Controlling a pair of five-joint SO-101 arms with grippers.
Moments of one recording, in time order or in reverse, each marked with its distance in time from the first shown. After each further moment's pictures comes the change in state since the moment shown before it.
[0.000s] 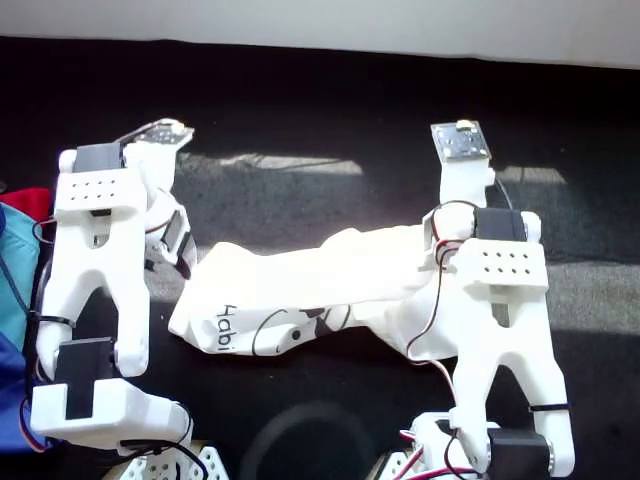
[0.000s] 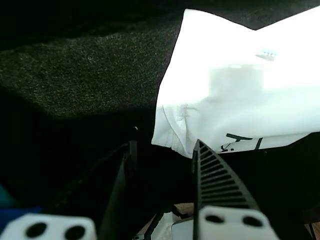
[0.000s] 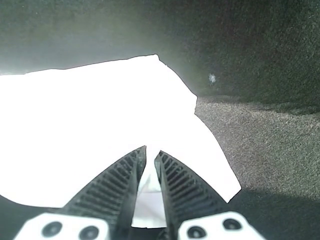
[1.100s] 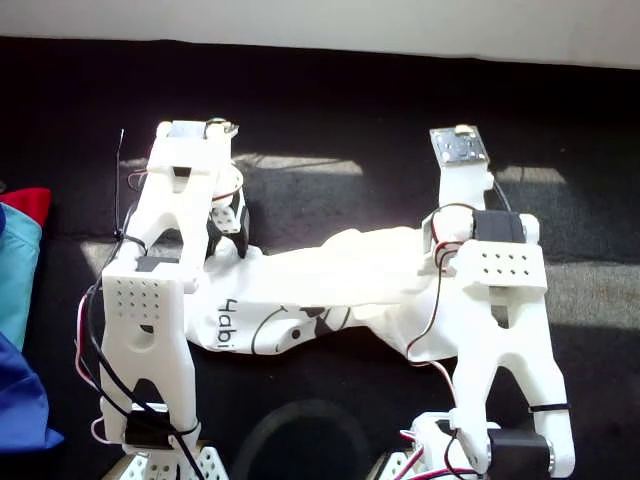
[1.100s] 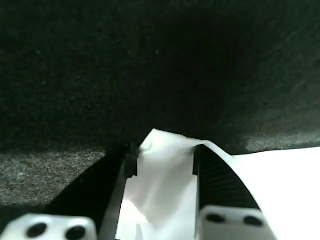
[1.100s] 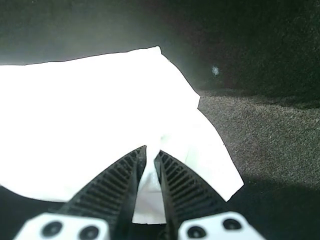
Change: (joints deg) left arm 10.1 47.6 -37.5 -0.4 18.7; right arm 0.0 -0.1 2.4 -0.2 0.0
